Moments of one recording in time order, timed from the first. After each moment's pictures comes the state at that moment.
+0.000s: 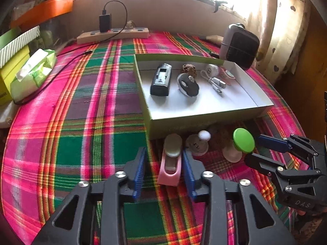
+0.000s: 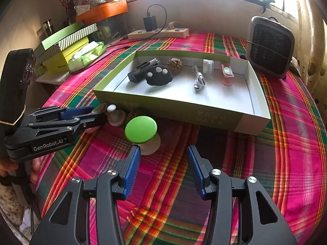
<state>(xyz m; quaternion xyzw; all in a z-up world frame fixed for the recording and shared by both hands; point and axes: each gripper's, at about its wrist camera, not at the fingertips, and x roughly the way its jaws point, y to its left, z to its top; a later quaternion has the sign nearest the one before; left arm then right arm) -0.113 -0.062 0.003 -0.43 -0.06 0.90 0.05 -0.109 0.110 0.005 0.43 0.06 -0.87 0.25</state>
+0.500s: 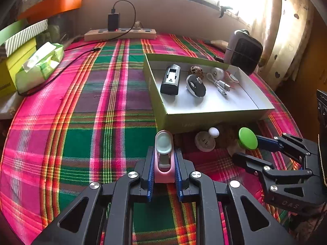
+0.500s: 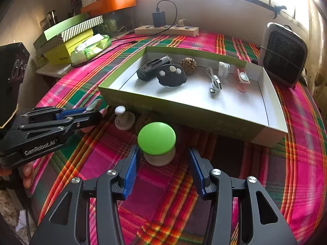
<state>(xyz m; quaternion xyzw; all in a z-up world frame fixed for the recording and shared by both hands) -0.105 -0.076 0.002 -0.43 -0.08 0.90 0.05 -0.117 0.084 -0.001 0.43 0.09 -0.86 0.25</state>
